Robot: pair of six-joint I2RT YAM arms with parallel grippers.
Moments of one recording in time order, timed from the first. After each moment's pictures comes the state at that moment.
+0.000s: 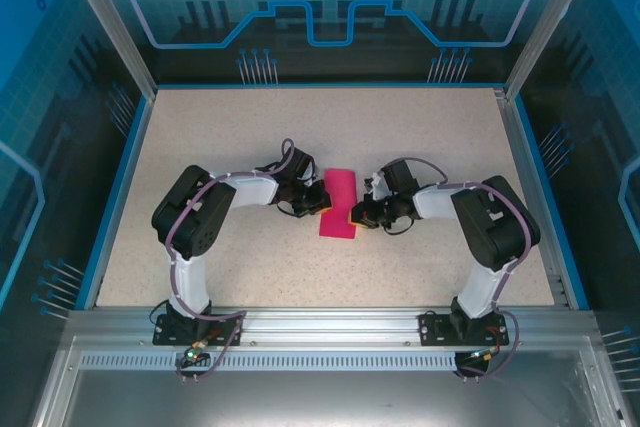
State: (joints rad) left arm -0.50 1.95 1.07 -0.16 0.48 -0.87; right arm 0.40 1.79 0.78 -0.05 -0.68 0.65
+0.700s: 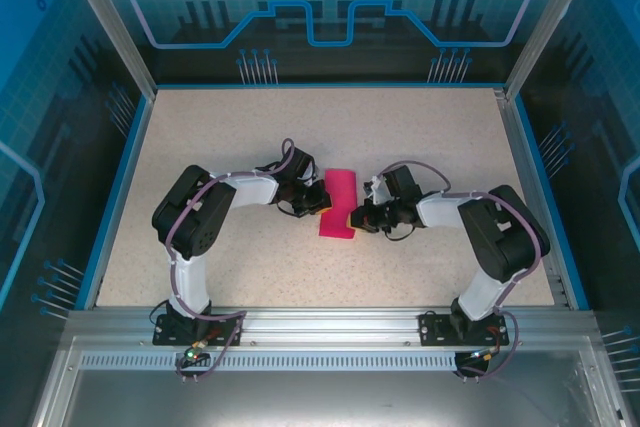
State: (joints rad) left arm -0.50 1.95 1.08 -0.16 0.48 -0.87; right arm 0.43 1.71 0.69 0.00 -0.70 0.65
